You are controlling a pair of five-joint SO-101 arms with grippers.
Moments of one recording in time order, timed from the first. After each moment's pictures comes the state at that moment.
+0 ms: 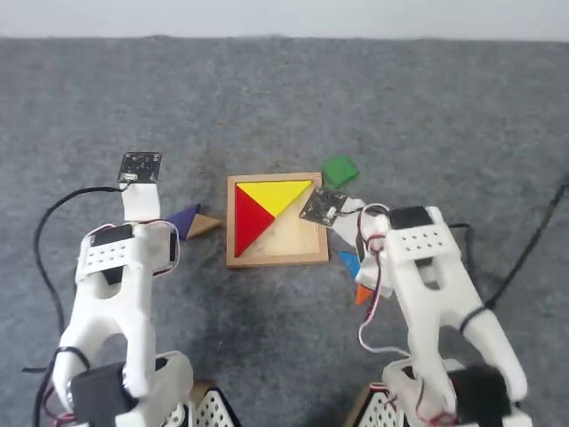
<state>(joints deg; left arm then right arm) -20.5 -19.3 57.9 47.9 -8.5 -15.1 -22.1 46.1 68.3 49.5</state>
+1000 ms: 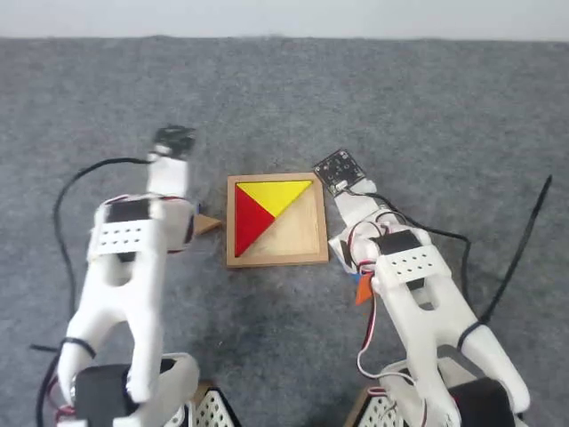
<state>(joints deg) -9.1 -19.3 46.5 56.0 -17.2 -20.1 -24.5 55.8 39.6 17.6</state>
